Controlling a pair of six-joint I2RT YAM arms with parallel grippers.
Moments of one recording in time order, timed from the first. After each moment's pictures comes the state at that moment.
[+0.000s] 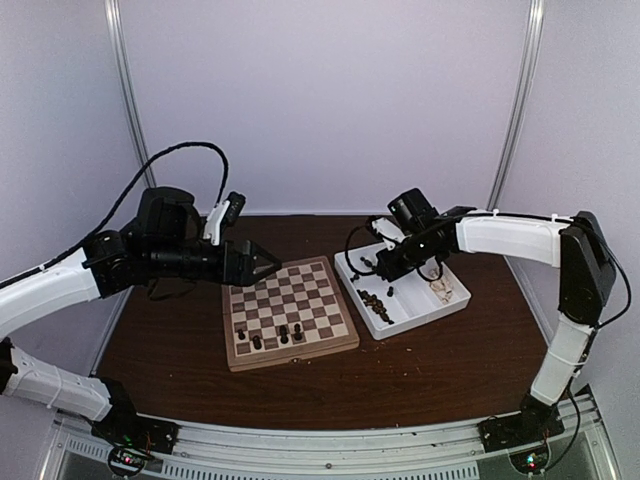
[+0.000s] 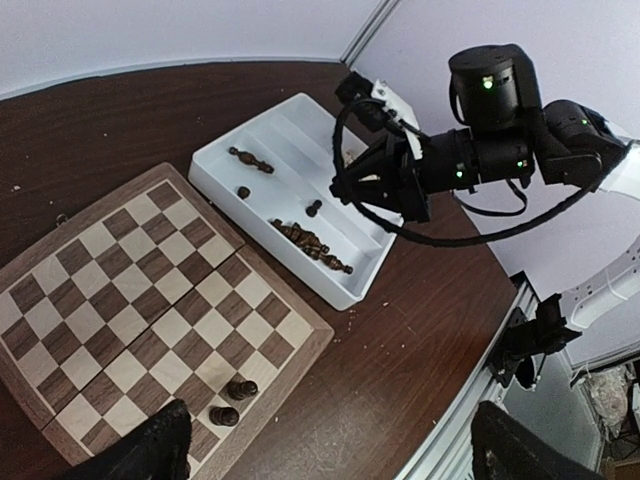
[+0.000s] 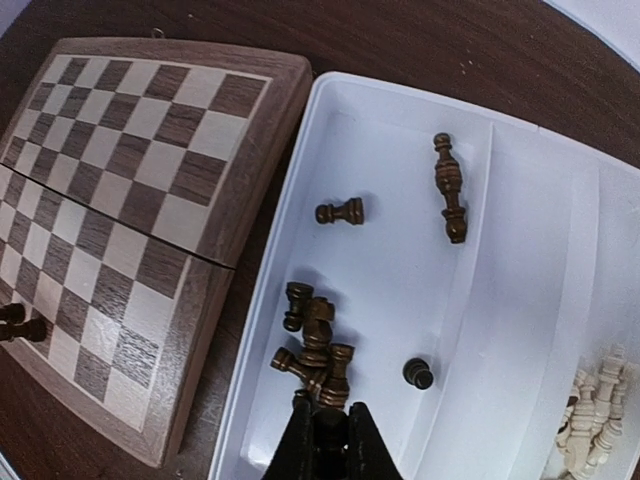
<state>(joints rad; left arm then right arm) -0.80 1.14 1.02 -0.36 0.21 -0.49 0.61 1.80 1.37 -0.53 -0.04 0.06</state>
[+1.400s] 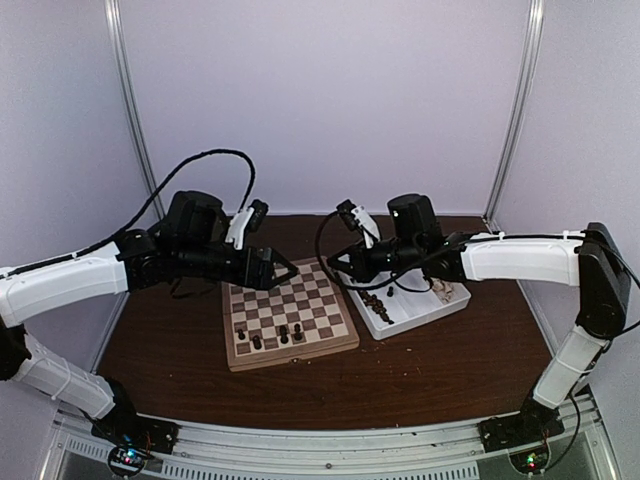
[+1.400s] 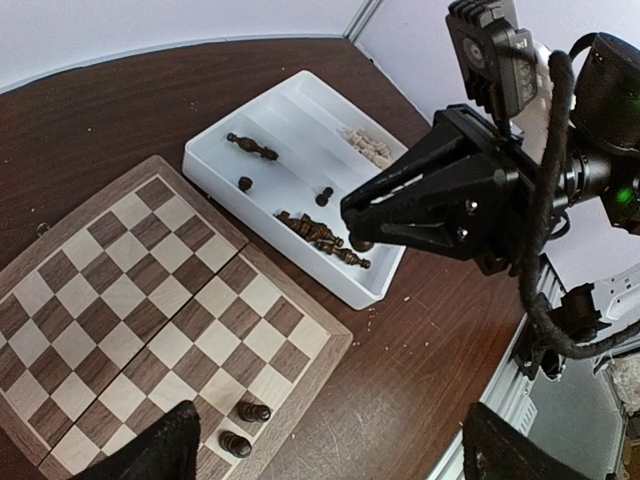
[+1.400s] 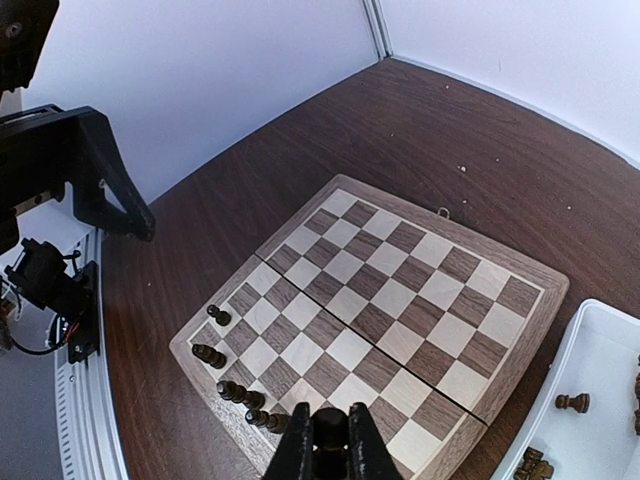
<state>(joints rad) -0.80 1.30 1.04 -0.29 0.23 -0.43 0.75 1.67 1.15 0.08 -0.41 0.17</state>
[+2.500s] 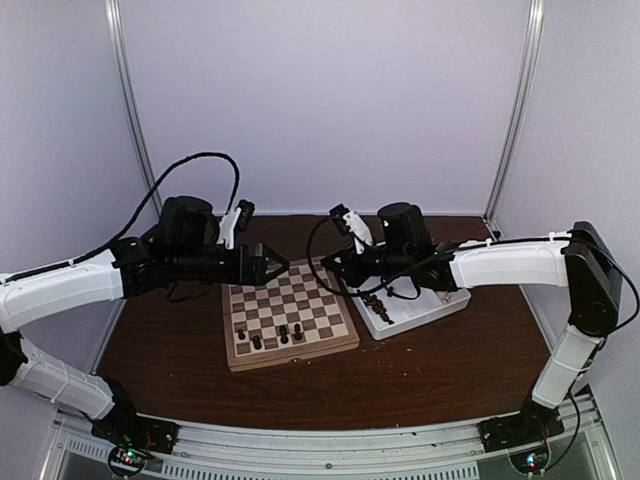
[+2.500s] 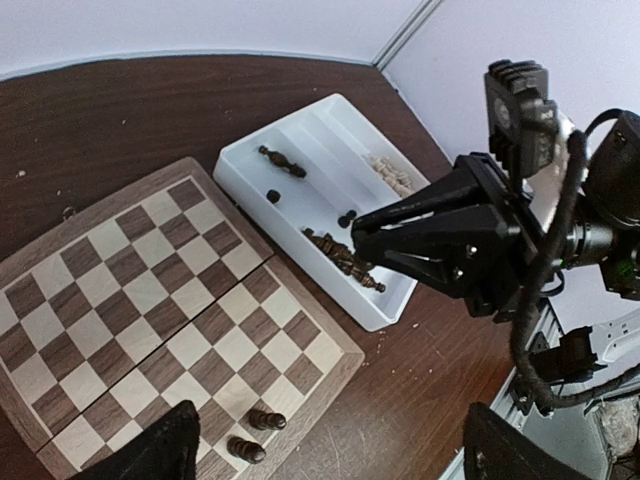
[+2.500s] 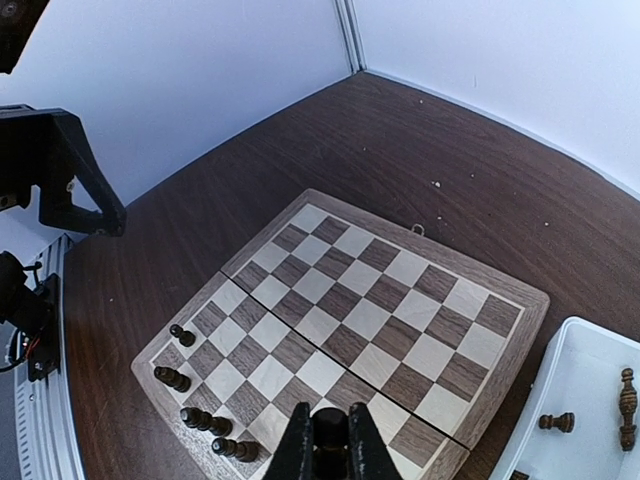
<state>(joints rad) -0.77 1.25 0.98 -0.22 0.19 -0.51 0.79 1.71 1.14 0.18 -0.27 0.15</state>
